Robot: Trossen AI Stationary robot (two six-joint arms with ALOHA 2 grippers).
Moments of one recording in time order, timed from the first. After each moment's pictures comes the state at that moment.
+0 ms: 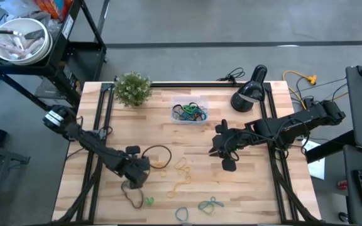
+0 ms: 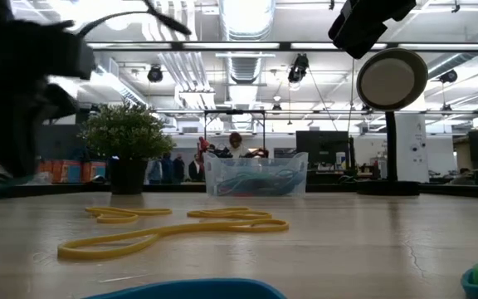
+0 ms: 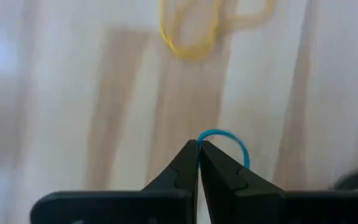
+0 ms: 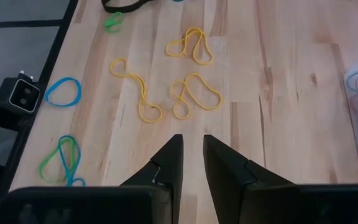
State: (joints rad) left arm -0.58 1.47 0.82 -0.67 -0.24 -0.73; right arm 0.25 1.29 1.01 -0.50 0.00 0.24
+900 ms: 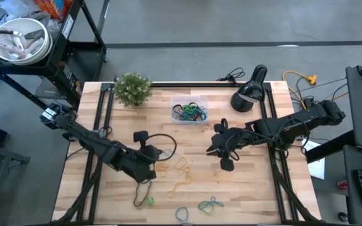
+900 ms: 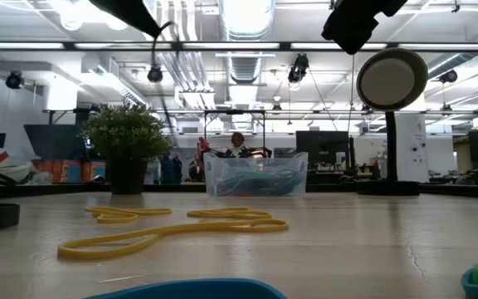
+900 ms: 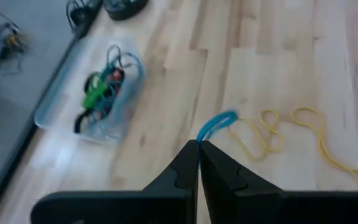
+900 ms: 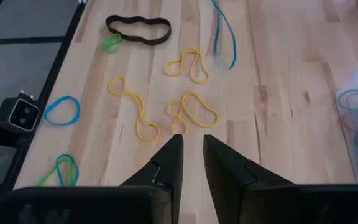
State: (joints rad) left arm -0.53 1.40 1.18 -0.75 -0.72 -0.45; right arm 0.25 1.29 1.01 -0.44 0.03 0.24
